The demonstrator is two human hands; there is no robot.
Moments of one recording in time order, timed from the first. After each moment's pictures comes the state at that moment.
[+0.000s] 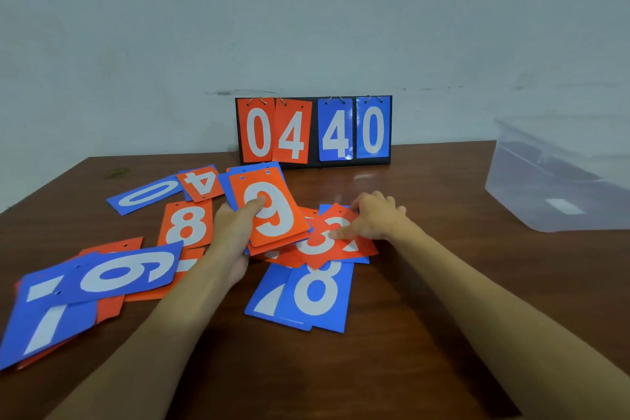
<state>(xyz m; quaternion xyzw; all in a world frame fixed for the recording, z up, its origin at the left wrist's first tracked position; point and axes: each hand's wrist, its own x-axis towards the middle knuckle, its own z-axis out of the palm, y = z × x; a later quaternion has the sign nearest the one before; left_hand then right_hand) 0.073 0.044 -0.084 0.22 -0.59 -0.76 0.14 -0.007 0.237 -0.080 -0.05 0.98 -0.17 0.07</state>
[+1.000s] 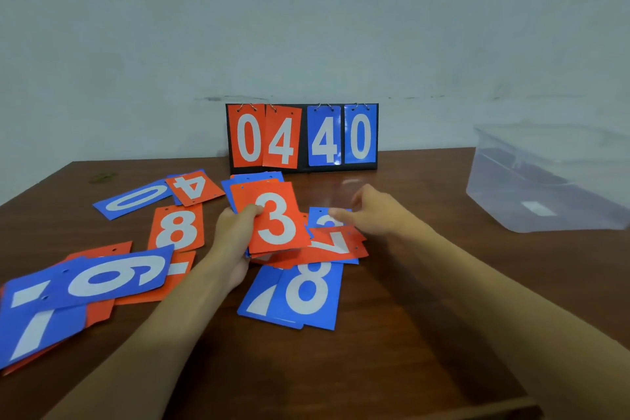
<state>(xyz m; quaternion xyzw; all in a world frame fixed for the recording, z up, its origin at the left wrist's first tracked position) 0.072 0.054 -0.086 0.22 -0.60 -0.76 0.10 0.012 0.257 -0.064 -0.05 0.95 -0.30 0.04</state>
